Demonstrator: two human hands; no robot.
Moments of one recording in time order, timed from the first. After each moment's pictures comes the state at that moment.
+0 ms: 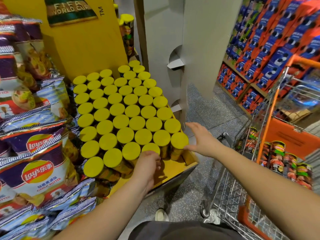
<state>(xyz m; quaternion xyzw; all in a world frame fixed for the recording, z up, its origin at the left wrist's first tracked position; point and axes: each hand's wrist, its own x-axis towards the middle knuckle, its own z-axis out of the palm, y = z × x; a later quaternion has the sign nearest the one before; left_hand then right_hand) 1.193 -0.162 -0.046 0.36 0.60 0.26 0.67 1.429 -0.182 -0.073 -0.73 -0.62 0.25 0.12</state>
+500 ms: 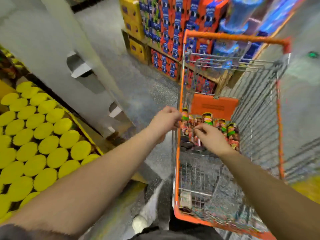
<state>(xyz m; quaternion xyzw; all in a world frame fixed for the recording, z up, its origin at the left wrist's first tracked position) 1.554 -0.231 -0.009 0.65 0.35 0.00 0.67 1.643 -0.394 -0.077 -0.88 -0.25 0.26 0.30</state>
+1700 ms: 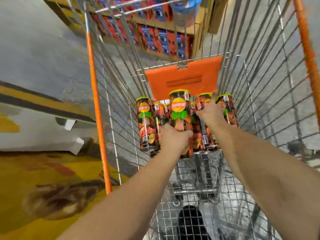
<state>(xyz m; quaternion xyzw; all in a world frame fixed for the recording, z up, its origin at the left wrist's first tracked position) 1.754 -0.339 -0.274 0.71 0.48 -0.15 0.49 1.891 -0.432 -0.389 -0.93 0.07 0.26 0.23</state>
